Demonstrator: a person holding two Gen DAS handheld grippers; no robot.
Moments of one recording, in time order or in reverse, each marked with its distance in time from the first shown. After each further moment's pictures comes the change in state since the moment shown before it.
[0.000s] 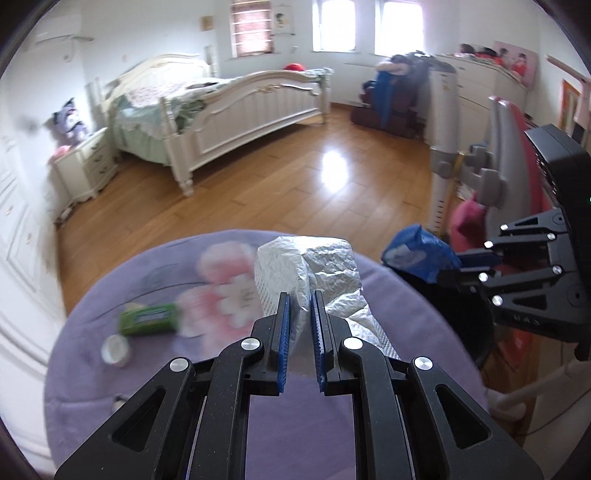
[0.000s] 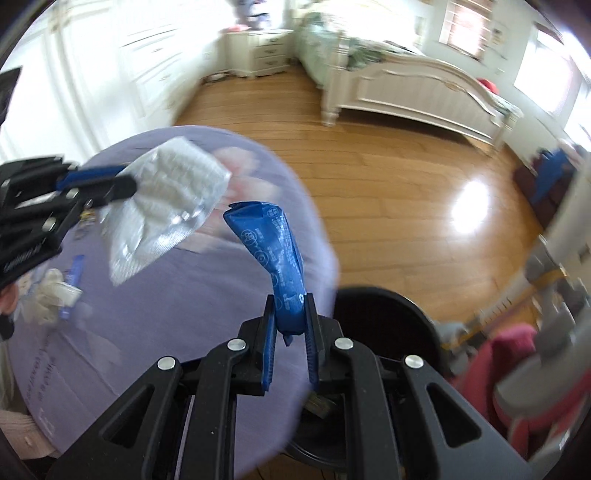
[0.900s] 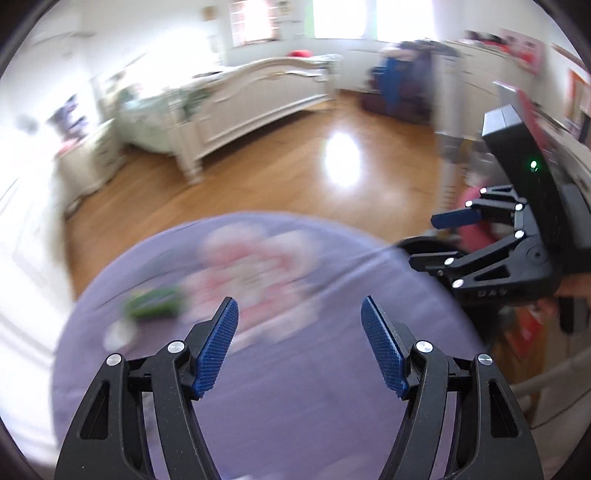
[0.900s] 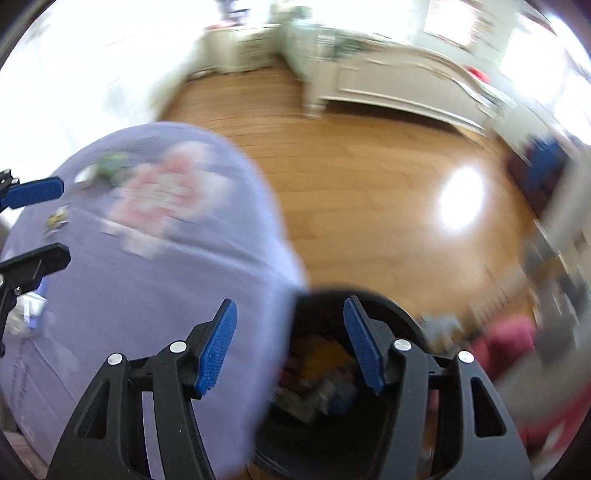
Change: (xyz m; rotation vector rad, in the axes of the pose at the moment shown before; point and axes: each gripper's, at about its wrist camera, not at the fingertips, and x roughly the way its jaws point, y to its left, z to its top) left arm 0.000 0.010 -0.018 -0.034 0.066 0.101; right arm 0.046 0.006 0.030 -0.059 0.011 0.067
